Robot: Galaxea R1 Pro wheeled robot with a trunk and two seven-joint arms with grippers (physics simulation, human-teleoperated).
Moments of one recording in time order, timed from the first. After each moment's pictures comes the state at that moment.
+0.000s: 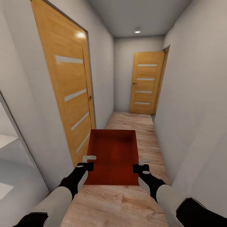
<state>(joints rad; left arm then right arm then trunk) -0.76 -0.13 0.03 -0.44 -0.04 0.24 0.18 -0.83 0.08 0.61 -0.19 -0.54 -0.07 -0.26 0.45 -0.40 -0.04</state>
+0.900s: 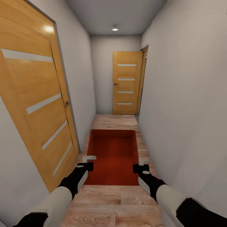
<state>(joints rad) -0.76 -0.13 0.03 -0.44 -0.04 0.24 0.18 -0.83 0.08 0.61 -0.19 -0.54 -0.07 -0.26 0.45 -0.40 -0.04</state>
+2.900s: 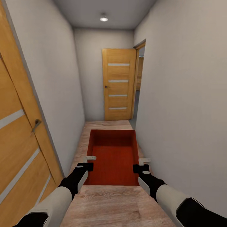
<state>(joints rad) -0.76 -0.13 0.03 -0.44 -0.03 0.24 0.18 -0.83 0.08 0.61 -0.19 -0.54 -0.07 -0.26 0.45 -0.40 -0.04</state>
